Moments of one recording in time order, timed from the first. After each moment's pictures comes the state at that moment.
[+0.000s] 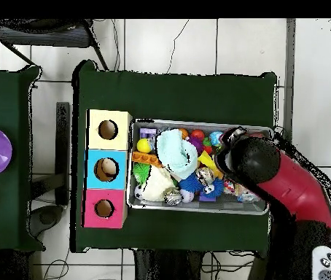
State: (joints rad) arm -0.33 -0.68 -0.27 1.55 0.22 0.53 1.94
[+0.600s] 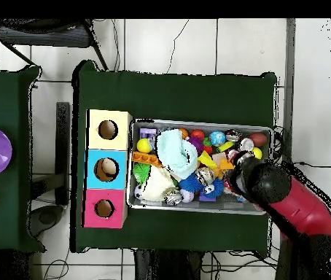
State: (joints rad) arm -0.50 -0.67 -0.16 1.68 0.10 0.43 1.94
